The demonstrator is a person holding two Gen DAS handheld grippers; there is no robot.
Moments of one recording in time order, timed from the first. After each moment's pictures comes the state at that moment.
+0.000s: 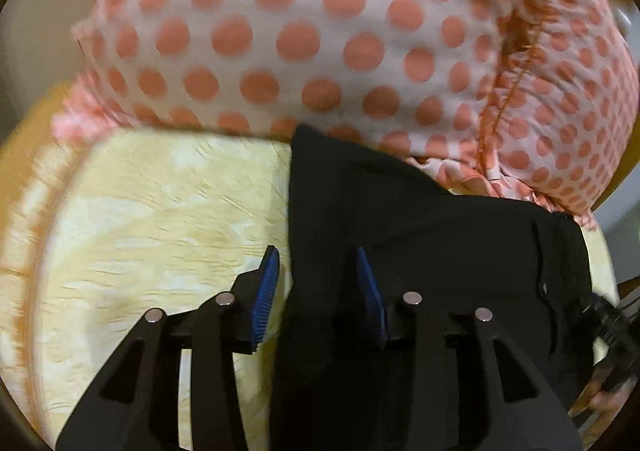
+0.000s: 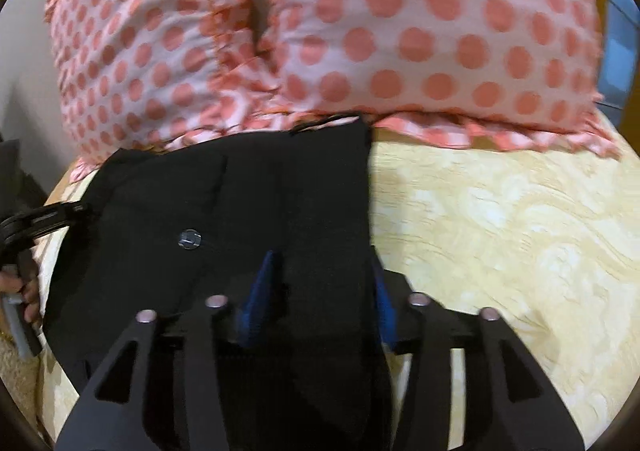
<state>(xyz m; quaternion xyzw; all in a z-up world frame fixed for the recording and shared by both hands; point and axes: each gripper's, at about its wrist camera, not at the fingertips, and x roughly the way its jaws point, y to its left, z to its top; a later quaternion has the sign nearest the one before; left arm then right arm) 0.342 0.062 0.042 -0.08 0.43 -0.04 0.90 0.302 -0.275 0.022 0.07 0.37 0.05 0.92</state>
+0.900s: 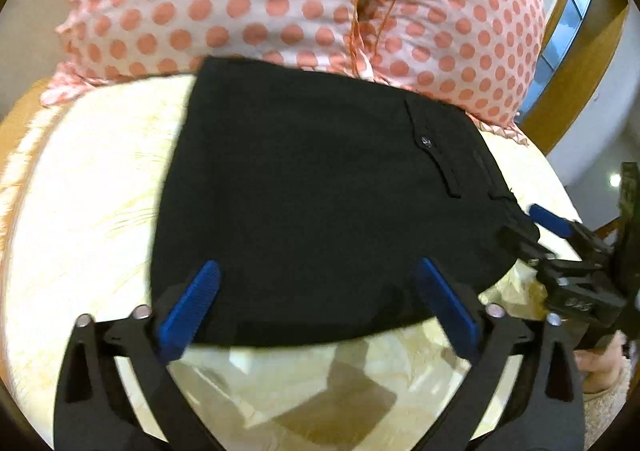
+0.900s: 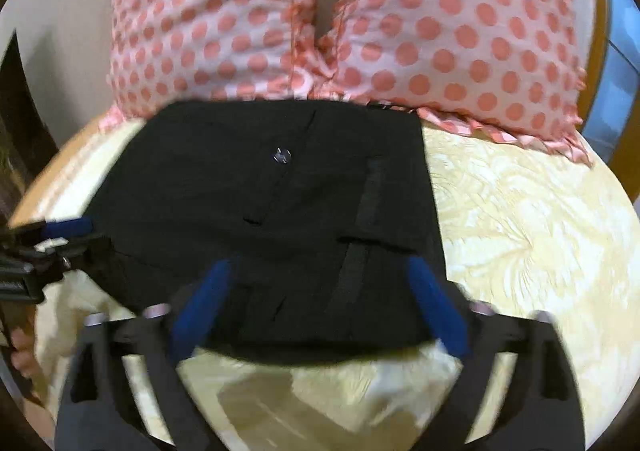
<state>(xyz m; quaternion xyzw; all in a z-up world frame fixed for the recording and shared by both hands) 0.214 0.005 0.035 -0.06 0.43 -0.13 0.89 0.201 -0.221 0.025 0.02 0.34 0.07 0.94</state>
